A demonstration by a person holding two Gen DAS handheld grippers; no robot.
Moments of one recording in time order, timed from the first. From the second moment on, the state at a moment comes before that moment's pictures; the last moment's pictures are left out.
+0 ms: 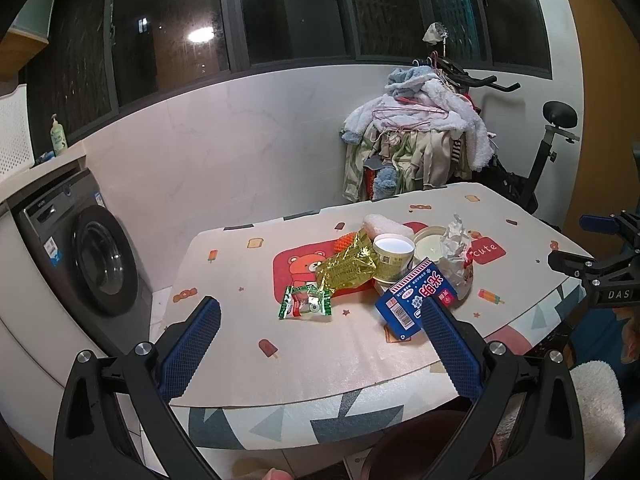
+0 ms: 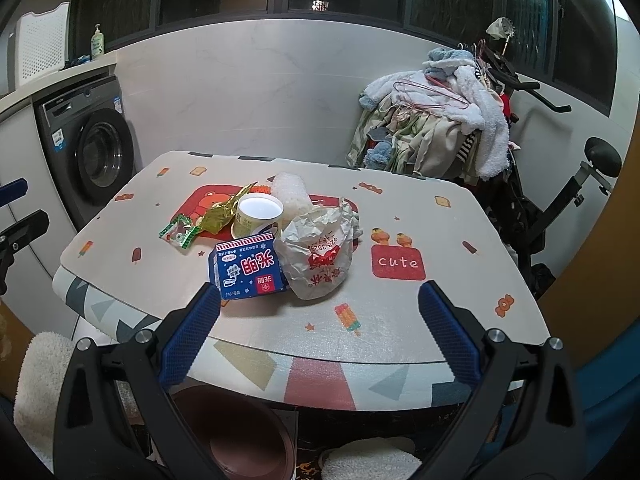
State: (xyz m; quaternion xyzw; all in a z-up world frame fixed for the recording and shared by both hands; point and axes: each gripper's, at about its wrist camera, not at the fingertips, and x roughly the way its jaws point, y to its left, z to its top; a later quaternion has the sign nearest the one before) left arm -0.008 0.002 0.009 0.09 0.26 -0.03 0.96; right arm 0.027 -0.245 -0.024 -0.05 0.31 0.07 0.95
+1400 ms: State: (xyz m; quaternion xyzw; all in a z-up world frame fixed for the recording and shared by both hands) left arm -0.007 0.005 0.011 0.09 0.26 -0.04 0.96; right arm 0.027 -0.246 -0.024 -0.05 0.31 0.07 0.95
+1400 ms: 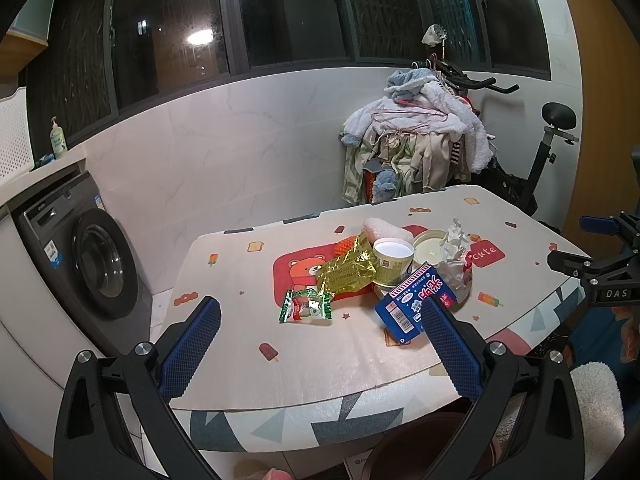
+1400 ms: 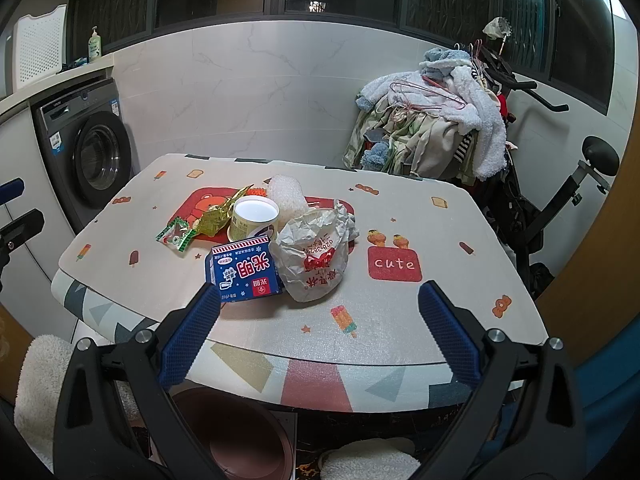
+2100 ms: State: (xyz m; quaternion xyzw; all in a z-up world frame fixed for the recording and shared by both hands) left arm 0.017 0.023 -0.033 0.07 0.29 -0.05 0.95; right arm 0.041 -0.243 -0.064 -0.01 0.34 0.11 0.93
